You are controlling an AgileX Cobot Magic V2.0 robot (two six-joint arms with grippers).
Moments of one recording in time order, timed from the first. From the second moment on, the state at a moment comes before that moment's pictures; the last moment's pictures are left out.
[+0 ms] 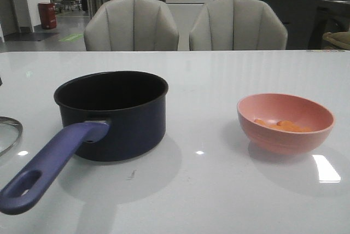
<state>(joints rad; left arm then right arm) 0.05 1.90 -1.26 -0.05 0.89 -0.10 0.11 -0.01 0.03 -0.06 0.09 0.05</state>
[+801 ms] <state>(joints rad) 0.02 1.50 -1.21 -0.05 0.85 -0.09 0.11 -0.01 0.03 -0.06 0.09 0.05</state>
